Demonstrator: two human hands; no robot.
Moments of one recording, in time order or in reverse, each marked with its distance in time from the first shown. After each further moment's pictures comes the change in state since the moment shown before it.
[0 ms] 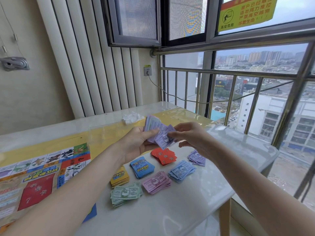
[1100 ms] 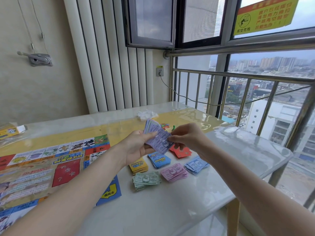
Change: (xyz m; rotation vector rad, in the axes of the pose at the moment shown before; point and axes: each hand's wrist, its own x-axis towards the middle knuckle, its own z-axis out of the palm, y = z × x) left_hand -0.037 -0.013 -0.038 -0.065 0.130 -0.038; right_hand -0.016 -0.007 0.053 -0.138 -0.028 -0.106
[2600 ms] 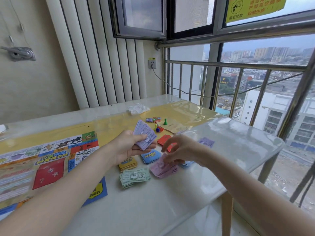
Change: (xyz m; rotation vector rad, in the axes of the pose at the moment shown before) left_hand 0.011 -0.013 -0.001 0.163 -0.012 -0.076; right_hand -0.010 0.030 -0.006 -0.299 -0.281 0.147
